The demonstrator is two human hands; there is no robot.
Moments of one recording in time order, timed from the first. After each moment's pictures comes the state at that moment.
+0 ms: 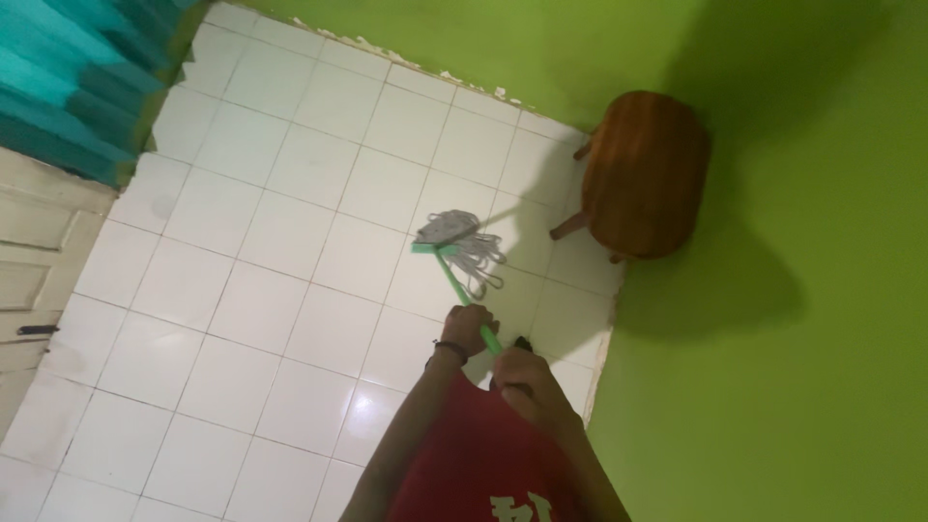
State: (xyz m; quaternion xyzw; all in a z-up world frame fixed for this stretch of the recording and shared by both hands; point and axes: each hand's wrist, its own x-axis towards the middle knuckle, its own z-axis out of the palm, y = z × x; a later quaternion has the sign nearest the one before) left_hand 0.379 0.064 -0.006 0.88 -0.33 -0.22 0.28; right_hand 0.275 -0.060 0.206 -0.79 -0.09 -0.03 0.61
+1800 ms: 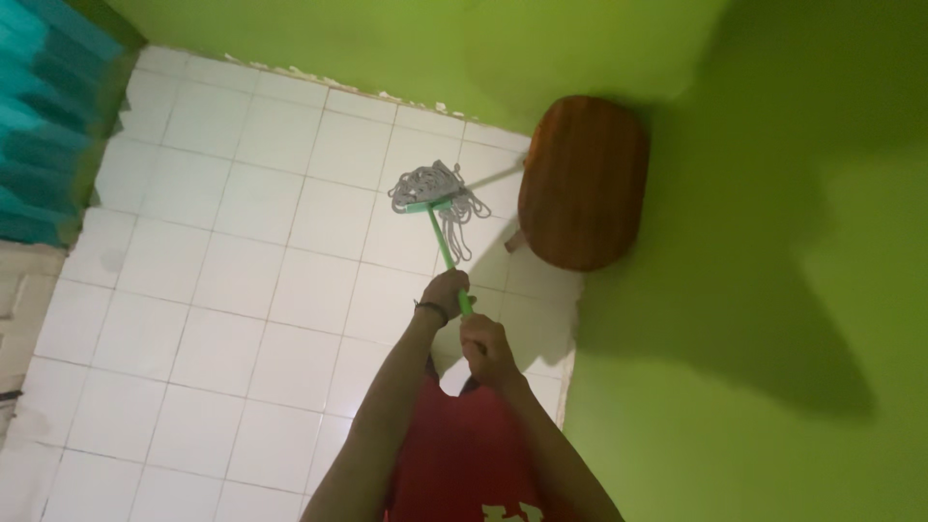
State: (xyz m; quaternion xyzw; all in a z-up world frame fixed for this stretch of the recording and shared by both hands) left_hand 0.480 -0.120 -0.046 0.85 -0.35 -0.23 0.31; right_hand 0.335 -0.213 0.135 -0.78 0.03 -0.13 0.61
